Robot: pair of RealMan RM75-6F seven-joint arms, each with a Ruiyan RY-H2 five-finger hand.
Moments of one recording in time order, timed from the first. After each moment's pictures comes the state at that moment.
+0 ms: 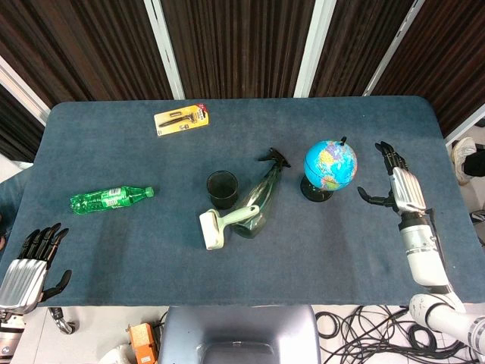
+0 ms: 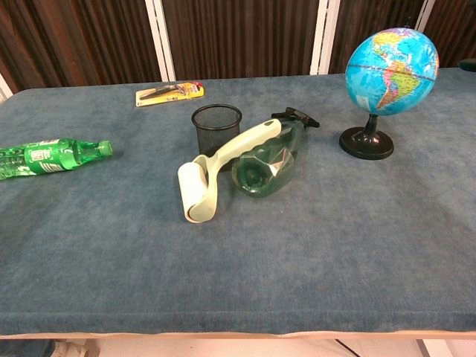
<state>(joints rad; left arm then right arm) -0.12 -1.12 0.01 -1.57 1.58 1.45 -0.03 0.47 -1.26 0.36 -1.44 -1.14 1.00 0.27</state>
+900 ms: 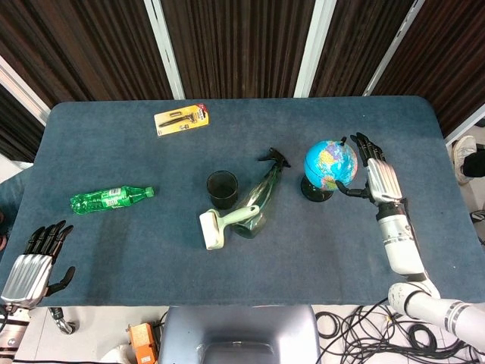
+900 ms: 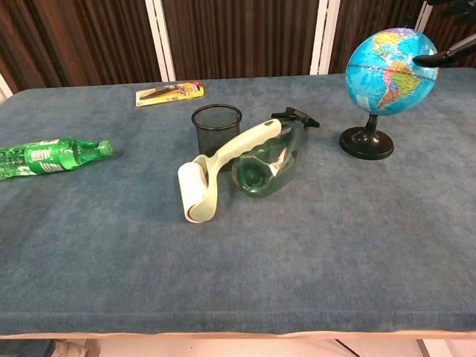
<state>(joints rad) -0.15 -1.12 0.00 -1.57 1.54 1.40 -0.02 0.57 -1.33 0.37 -1.43 -1.09 1.01 0.15</state>
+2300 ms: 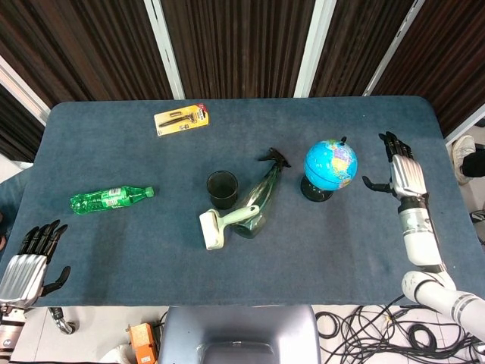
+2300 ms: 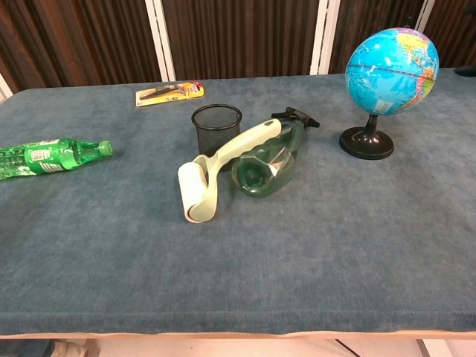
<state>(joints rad) -0.15 -1.11 0.00 -1.58 1.53 1.41 -0.03 0.58 -1.33 0.34 -1.24 -1.03 0.95 0.14</state>
